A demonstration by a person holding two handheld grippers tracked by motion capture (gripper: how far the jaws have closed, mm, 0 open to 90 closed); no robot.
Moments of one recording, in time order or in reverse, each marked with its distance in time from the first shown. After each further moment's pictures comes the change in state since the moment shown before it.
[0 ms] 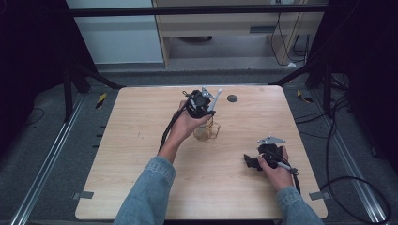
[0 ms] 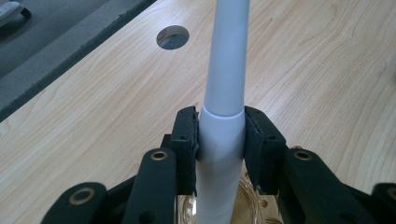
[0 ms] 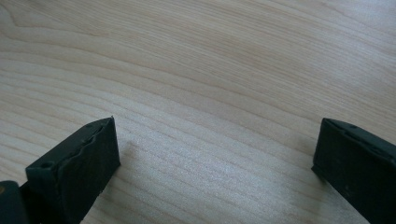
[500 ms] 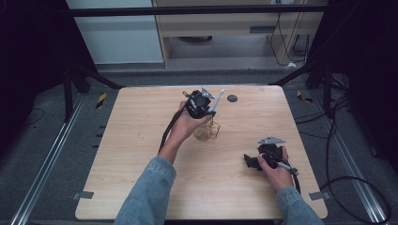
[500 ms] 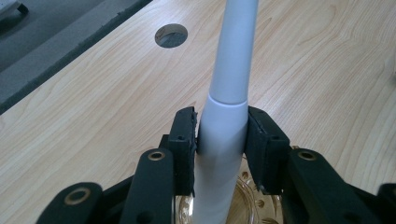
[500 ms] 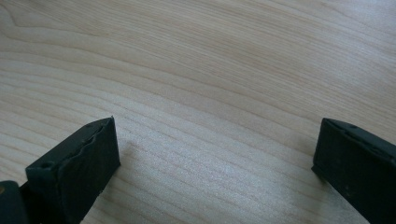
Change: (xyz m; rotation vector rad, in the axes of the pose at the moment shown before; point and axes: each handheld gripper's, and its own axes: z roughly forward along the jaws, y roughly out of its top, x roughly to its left) left arm -0.001 -0.001 0.001 -0.001 -0.006 -0.012; right arm 0.000 0.000 0.000 0.000 0.000 0.001
